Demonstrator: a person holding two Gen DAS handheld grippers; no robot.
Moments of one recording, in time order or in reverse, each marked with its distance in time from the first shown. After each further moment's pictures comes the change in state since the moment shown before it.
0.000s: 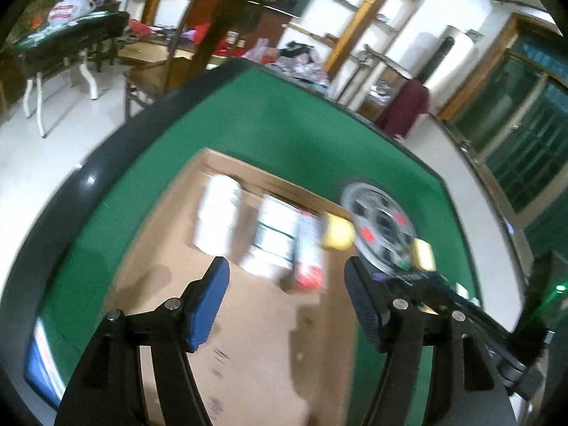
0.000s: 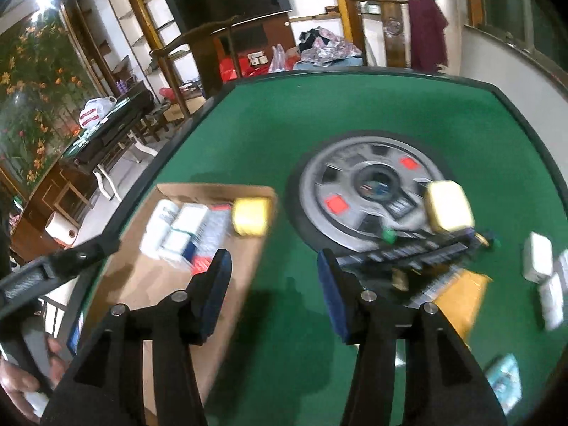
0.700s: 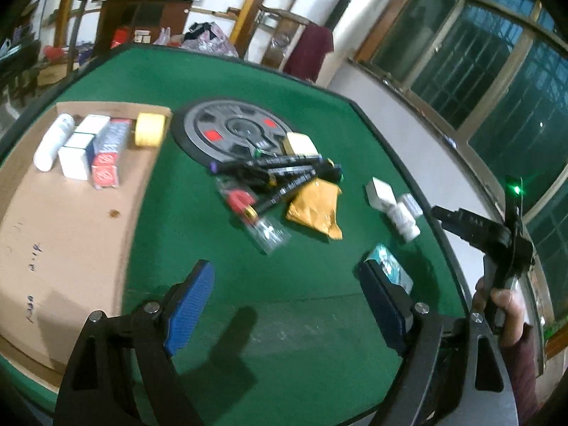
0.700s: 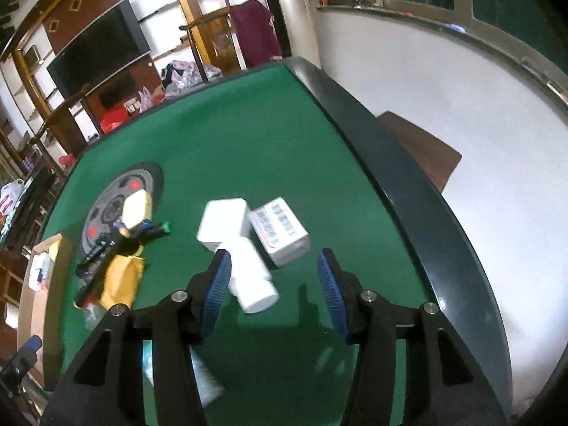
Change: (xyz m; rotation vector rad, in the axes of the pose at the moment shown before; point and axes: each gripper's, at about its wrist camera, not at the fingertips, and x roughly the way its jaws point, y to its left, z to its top) left arm 0.025 -0.150 -0.119 0.268 0.095 -0.179; right arm -0.119 -0.279 -0.049 0.326 -0.067 -0.319
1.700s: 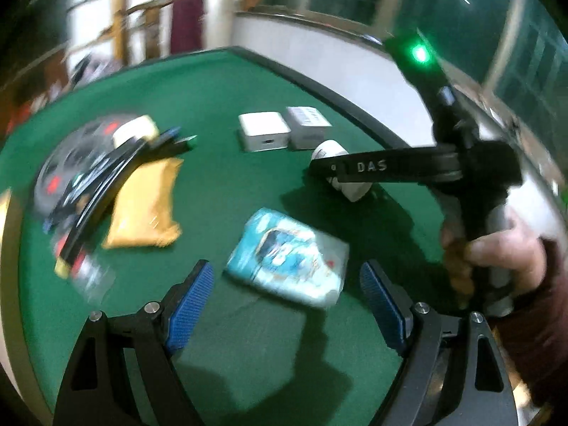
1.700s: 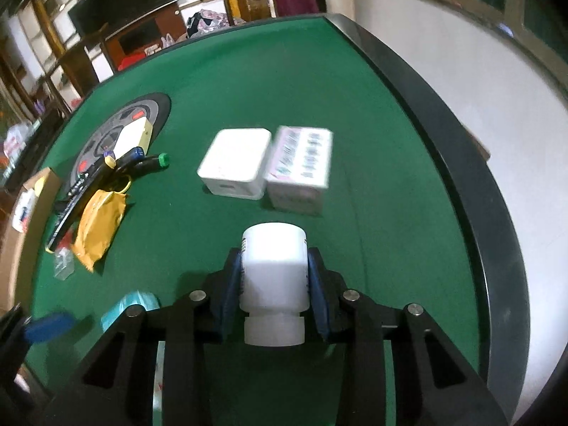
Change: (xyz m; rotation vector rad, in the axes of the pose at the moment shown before) left arm 0.092 -0.145 -0.027 0.525 0.164 -0.087; right arm 0.045 0.003 -0.030 -0.134 0.154 0.057
